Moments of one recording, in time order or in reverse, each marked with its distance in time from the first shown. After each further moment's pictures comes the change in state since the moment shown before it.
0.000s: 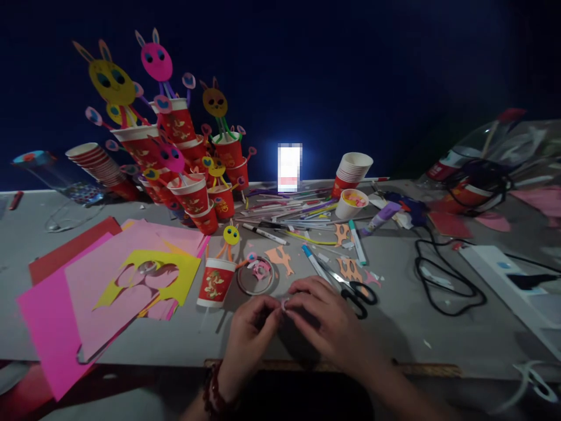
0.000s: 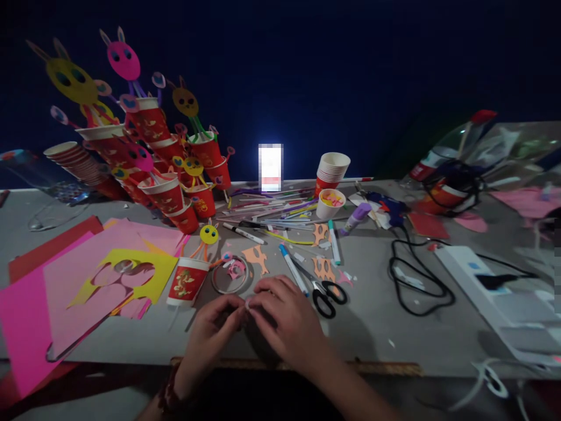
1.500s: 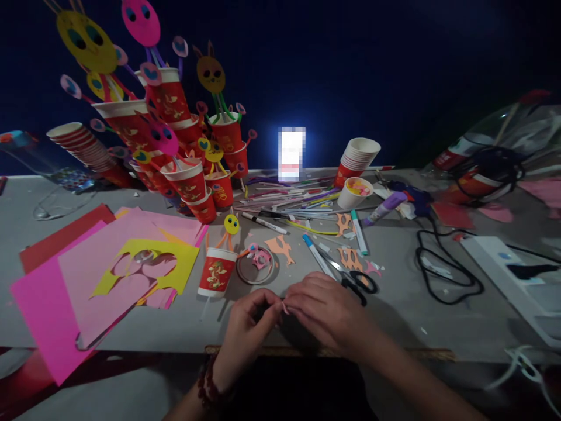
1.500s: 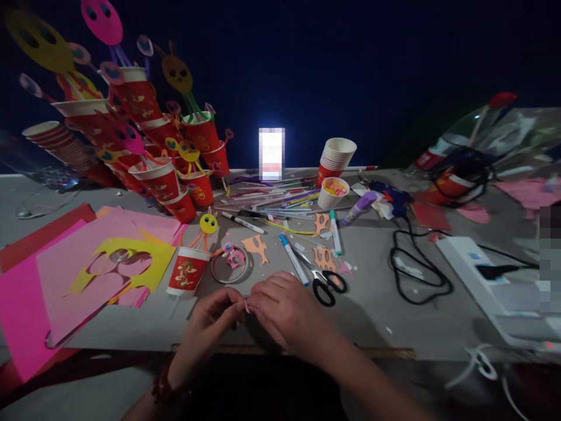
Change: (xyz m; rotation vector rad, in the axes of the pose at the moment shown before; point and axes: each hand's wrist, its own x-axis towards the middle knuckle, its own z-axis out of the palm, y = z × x) left_hand -0.004 0.005 -0.005 -0.127 -0.076 -0.106; right_hand 0.008 0.003 -0.009 -0.123 -0.208 -0.246
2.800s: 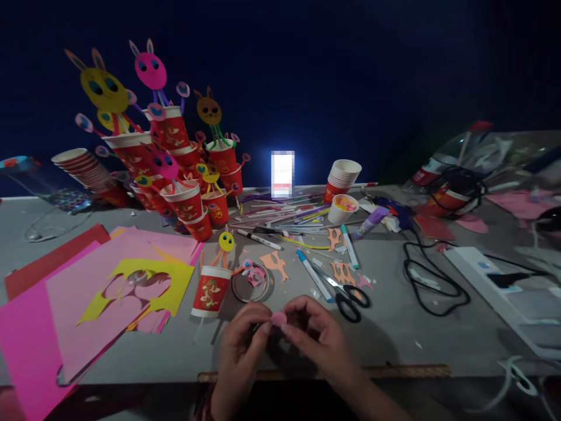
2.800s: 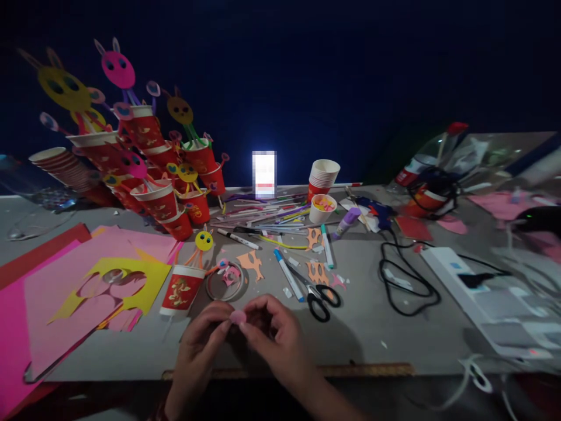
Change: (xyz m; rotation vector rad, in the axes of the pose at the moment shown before) left_hand -0.004 -0.012 0.004 -0.062 0.139 0.346; right_hand -0.008 -0.026 0.036 1.015 0.358 0.763
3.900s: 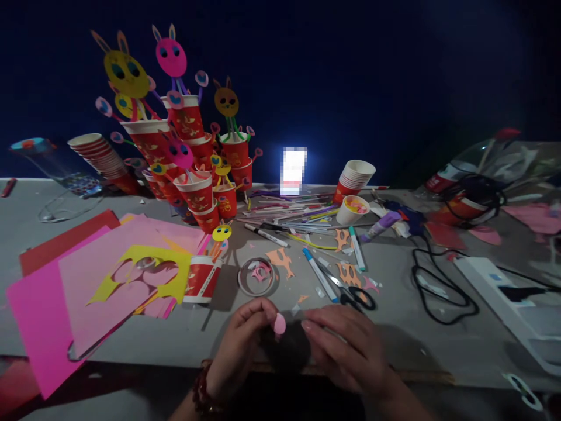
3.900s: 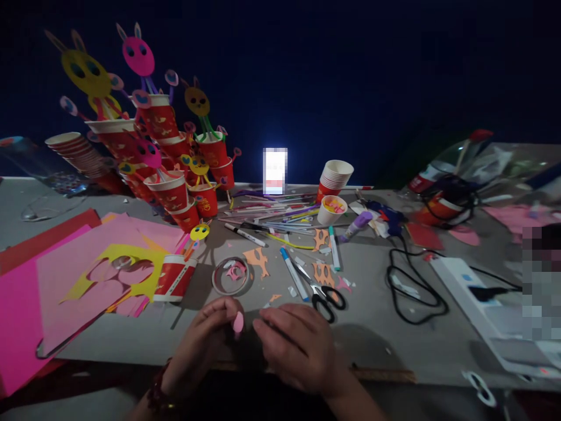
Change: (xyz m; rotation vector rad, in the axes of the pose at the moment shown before) left_hand 0.011 0.008 0.002 -0.625 -0.033 -0.605; right_hand -0.001 -0.015 -0.041 -1.044 0.019 -1.192
